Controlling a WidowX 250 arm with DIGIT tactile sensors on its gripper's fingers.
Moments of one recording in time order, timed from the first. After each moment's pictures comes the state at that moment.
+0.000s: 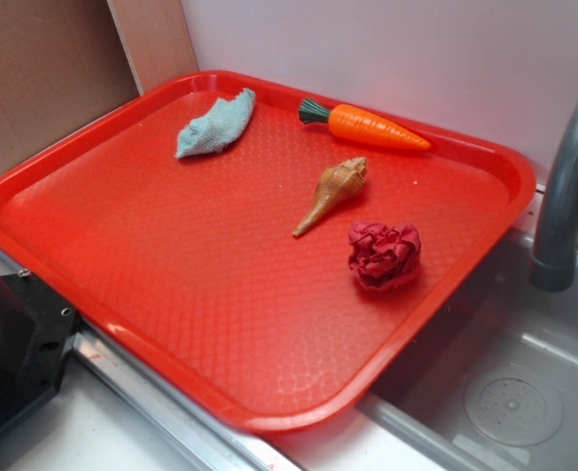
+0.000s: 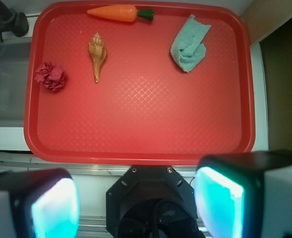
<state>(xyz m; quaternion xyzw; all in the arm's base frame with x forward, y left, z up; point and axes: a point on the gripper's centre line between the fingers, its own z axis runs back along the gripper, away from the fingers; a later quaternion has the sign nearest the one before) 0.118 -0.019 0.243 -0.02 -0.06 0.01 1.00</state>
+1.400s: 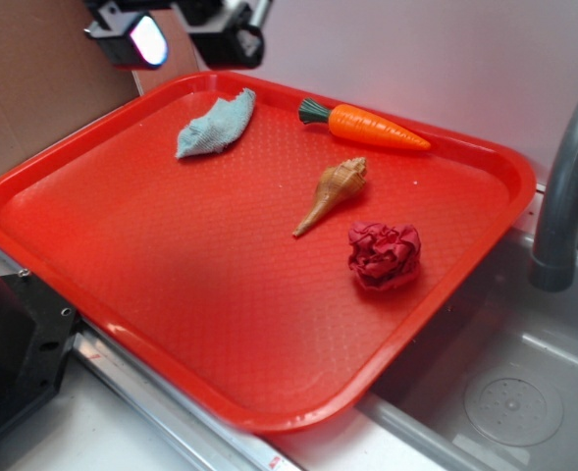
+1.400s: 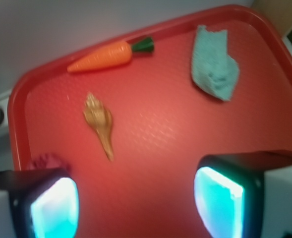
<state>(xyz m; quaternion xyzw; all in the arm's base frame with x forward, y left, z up) 0.222 -0.049 0.143 -0.04 -0.14 0.19 0.97</state>
